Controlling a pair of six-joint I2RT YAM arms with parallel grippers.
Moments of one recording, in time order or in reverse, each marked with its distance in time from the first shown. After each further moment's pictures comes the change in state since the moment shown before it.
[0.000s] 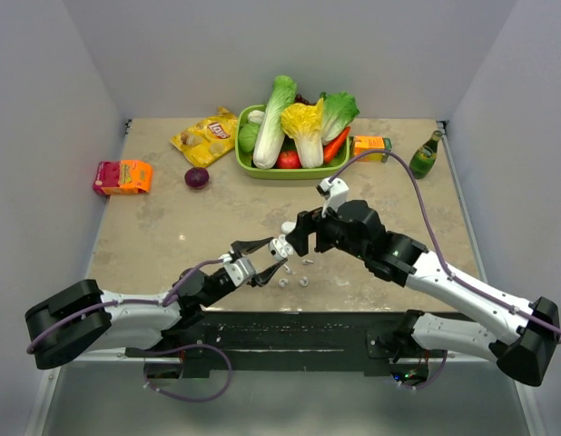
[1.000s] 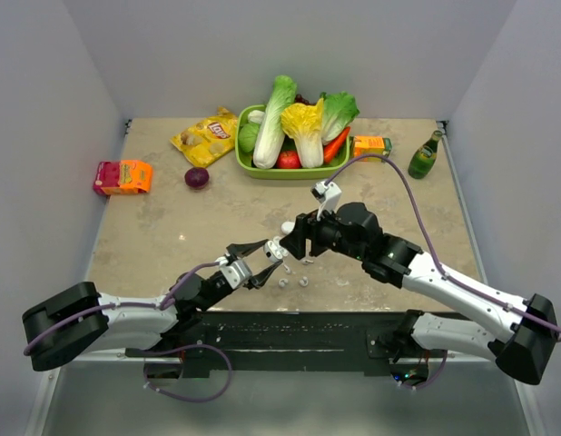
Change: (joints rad) left arm -0.014 -0.029 -0.047 0.011 -0.053 -0.002; right arm -0.001 -0.007 -0.053 0.127 -0.130 0.037
